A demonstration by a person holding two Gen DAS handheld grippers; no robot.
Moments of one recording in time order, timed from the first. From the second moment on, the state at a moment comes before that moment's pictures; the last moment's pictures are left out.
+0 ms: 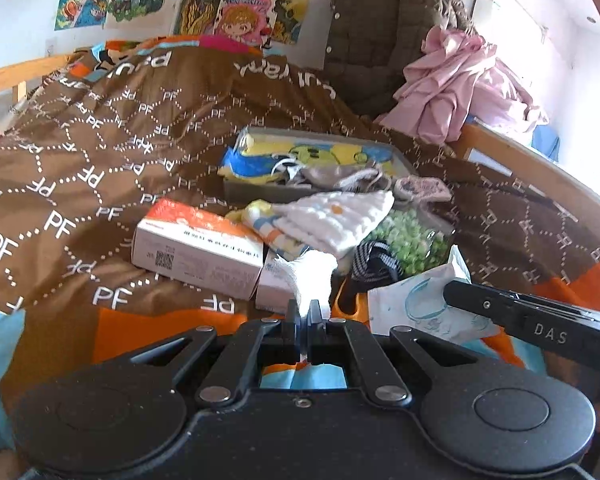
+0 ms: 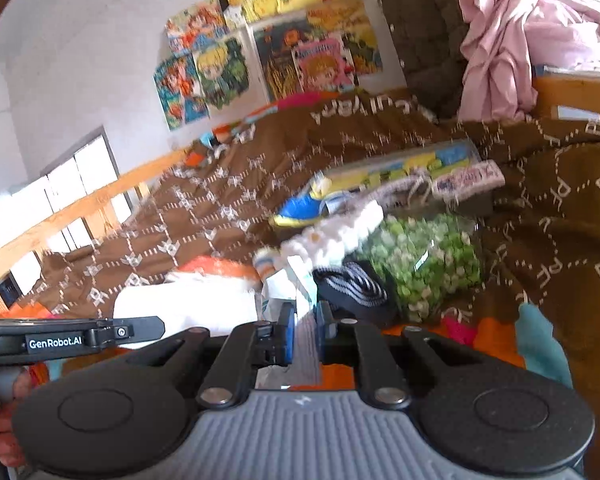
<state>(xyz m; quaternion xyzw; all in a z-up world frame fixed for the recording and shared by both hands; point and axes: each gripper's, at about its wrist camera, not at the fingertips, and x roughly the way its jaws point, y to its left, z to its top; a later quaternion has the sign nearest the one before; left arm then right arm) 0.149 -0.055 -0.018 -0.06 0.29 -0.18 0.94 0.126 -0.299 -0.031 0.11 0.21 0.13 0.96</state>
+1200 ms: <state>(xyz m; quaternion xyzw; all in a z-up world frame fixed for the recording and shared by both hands) 0.341 -0.143 0.019 -0.03 0.19 -0.21 0.96 0.311 -0.388 -0.023 0.21 0.06 0.08 0.97</state>
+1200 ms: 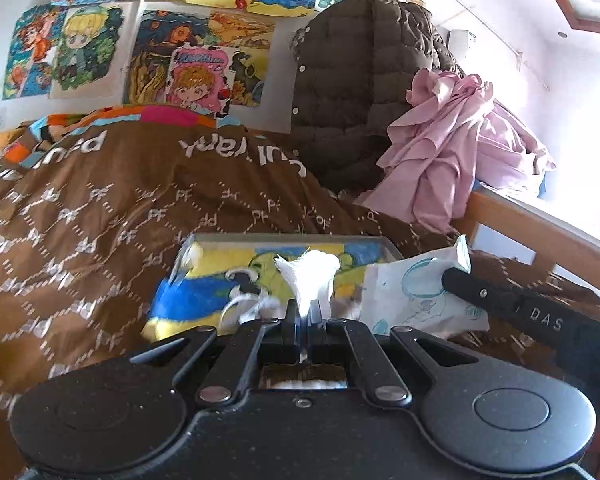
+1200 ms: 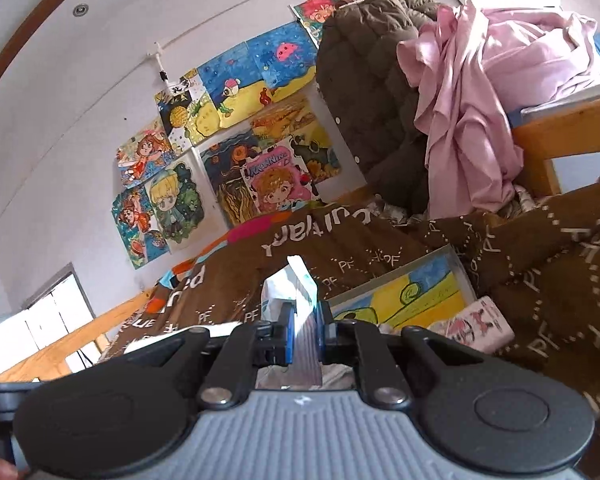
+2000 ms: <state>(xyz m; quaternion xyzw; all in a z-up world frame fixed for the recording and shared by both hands) 0.456 -0.174 -0.062 -0.08 0.28 -0.18 0.94 0.387 -0.414 -0.050 0.20 0.14 0.02 0.97</state>
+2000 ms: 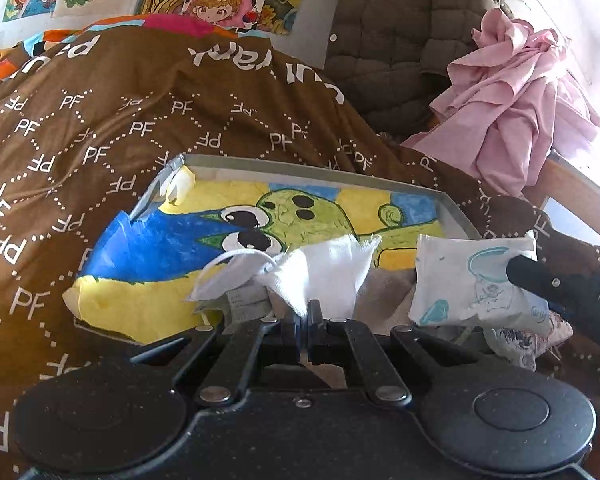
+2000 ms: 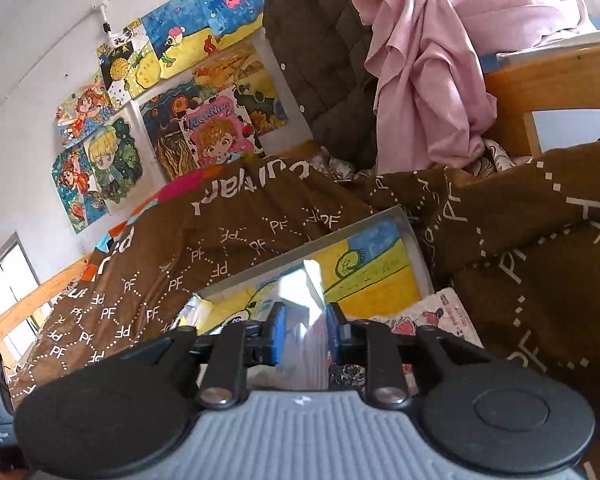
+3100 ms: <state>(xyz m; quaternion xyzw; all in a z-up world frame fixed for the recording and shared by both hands) 0.408 -0.149 -0.017 -0.13 0.24 -0.16 0.95 0.352 -0.388 -0.003 0.10 0.16 -0.02 0.98</state>
